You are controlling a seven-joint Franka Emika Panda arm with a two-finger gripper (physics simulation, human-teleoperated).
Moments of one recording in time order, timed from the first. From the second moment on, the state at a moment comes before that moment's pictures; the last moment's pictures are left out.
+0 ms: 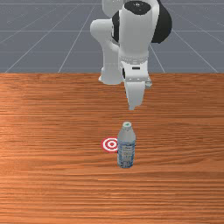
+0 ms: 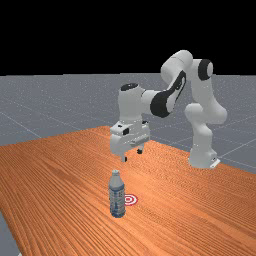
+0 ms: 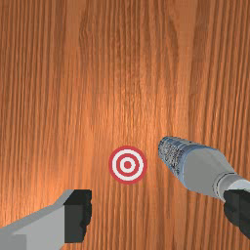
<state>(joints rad) 0.06 0.41 0.04 -1.70 -0.02 2.03 -0.74</state>
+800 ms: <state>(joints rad) 0.09 0.62 0.02 -1.38 -0.07 2.00 -0.73</state>
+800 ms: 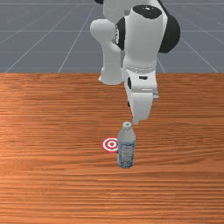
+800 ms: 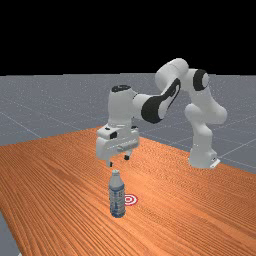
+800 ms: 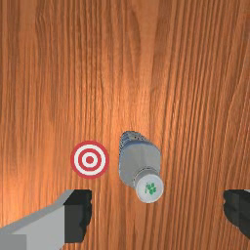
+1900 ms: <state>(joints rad) 0.05 0.71 0.02 -1.33 -0.04 1.98 -0.77</state>
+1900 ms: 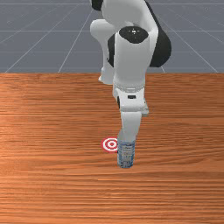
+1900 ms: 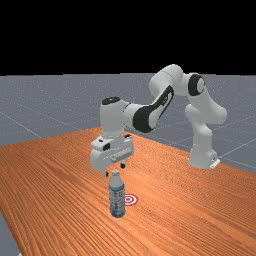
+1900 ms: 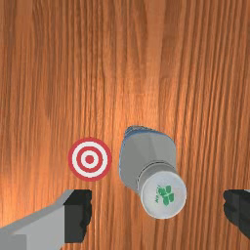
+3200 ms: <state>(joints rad) 0.05 0.73 0.02 -1.34 -0.04 2.01 -0.76</state>
